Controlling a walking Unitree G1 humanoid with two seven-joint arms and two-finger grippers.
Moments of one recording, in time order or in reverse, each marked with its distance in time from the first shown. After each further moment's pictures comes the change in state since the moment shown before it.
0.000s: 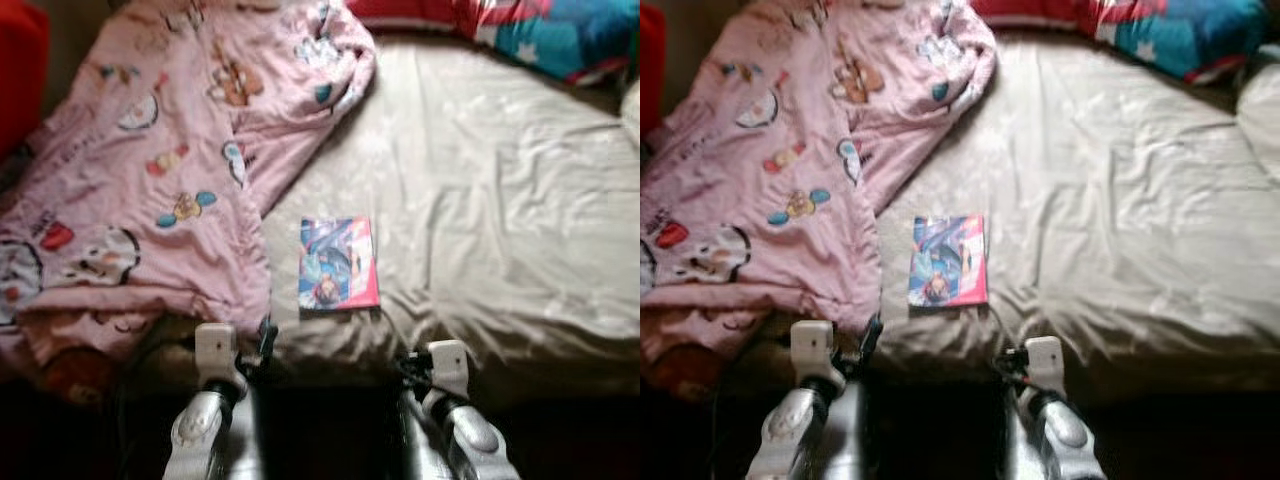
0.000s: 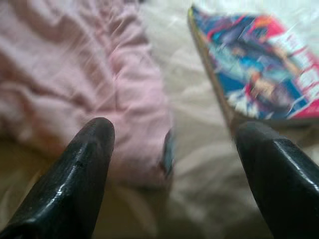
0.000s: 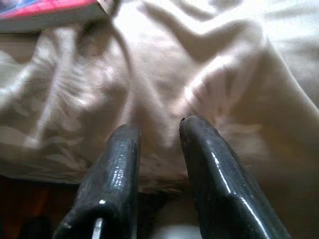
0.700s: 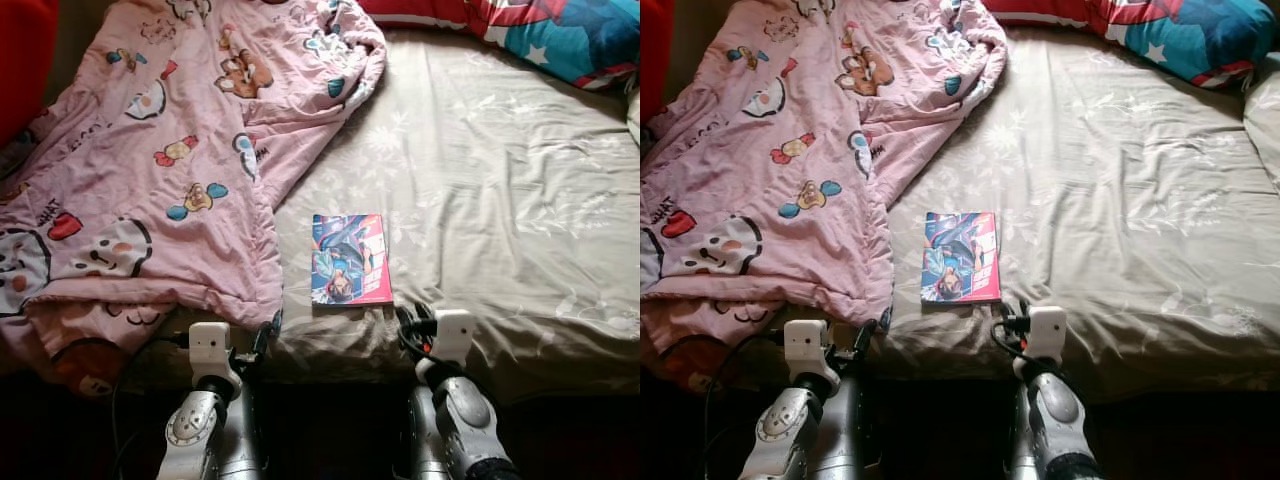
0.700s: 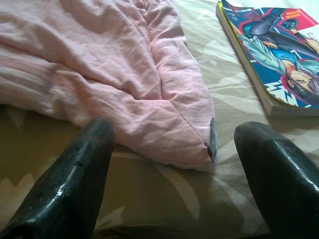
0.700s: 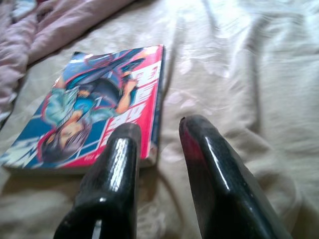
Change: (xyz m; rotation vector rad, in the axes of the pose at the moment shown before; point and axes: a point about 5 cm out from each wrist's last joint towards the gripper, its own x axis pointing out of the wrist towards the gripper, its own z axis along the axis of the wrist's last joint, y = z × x) left arm -0.005 0.008 -0.003 0.014 0.010 0.029; right arm 0.020 0.009 0.066 0.058 -0.315 -0.025
